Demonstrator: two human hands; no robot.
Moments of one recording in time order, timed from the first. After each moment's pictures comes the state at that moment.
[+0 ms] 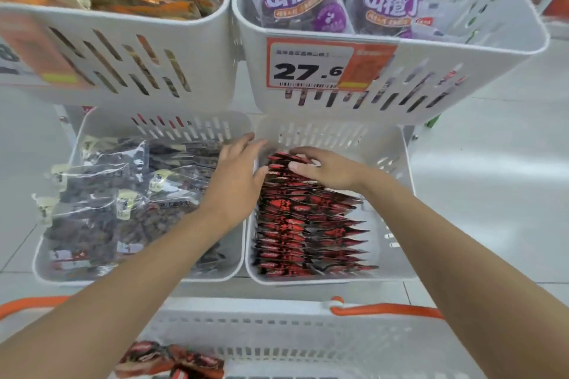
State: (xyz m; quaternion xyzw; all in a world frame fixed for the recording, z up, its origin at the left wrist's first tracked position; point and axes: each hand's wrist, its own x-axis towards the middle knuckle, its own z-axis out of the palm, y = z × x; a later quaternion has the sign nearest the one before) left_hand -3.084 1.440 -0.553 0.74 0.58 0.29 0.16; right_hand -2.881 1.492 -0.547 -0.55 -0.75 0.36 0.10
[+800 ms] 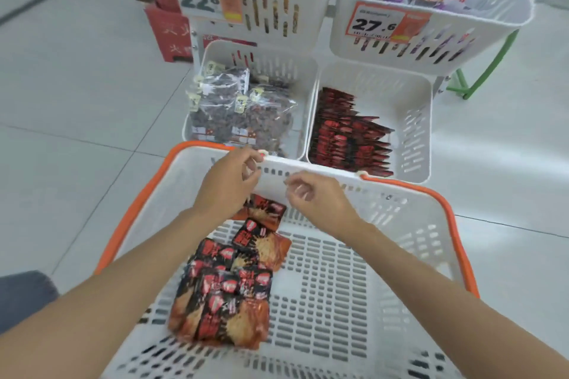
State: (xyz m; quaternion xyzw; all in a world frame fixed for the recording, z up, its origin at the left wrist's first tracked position) left_hand -3.187 1.219 -0.544 0.66 0.64 0.31 0.24; right_hand -2.987 1.230 -0.548 -0.50 -0.75 0.36 0.23
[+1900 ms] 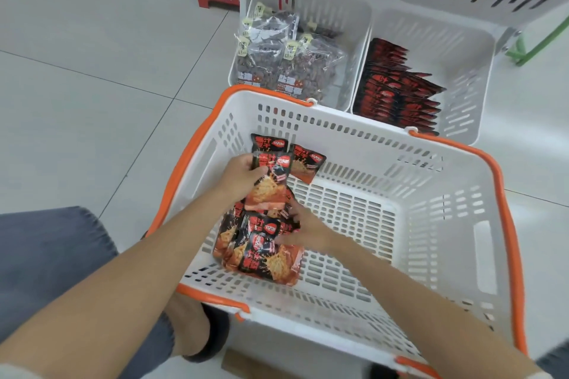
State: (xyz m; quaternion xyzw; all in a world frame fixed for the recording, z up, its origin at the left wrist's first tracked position) left_hand -3.229 1.156 -0.610 0.40 0.69 0.33 0.50; right_hand -3.040 1.134 -0.659 -0.50 -0.65 0.57 -0.04
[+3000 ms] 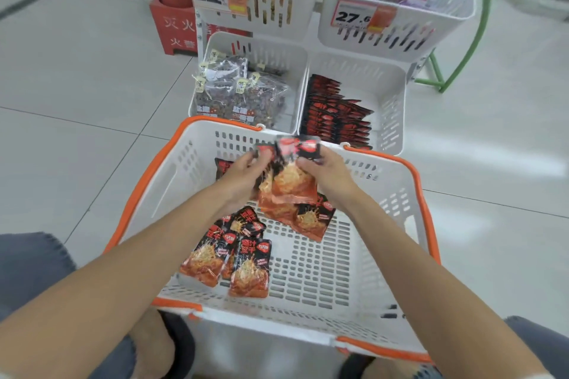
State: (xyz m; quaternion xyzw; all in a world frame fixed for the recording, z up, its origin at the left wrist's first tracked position) left_hand -3.156 1.163 -0.538 0.35 0.56 0.37 0.65; right_hand -2.970 1.194 -0.533 -0.53 -0.55 0.53 0.38
